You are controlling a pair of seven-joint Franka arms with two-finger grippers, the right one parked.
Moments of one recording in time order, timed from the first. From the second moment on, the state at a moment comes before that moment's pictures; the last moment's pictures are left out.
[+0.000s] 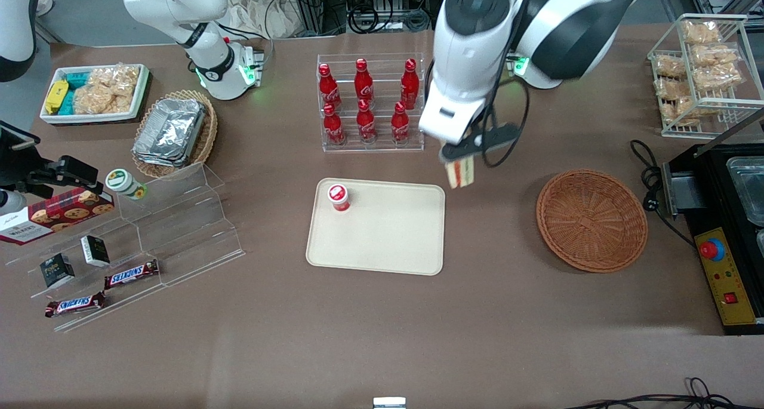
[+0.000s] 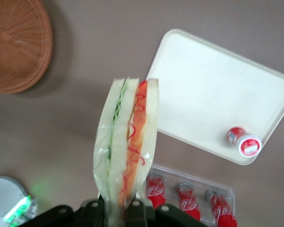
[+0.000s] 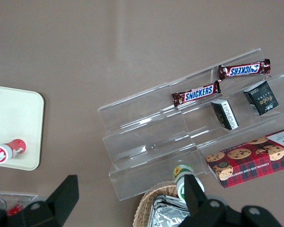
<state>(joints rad) -0.23 0.39 -0.58 -1.33 0.18 1.55 -1.09</state>
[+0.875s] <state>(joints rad) -0.26 0.86 -0.57 -1.35 0.44 1.94 -1.23</state>
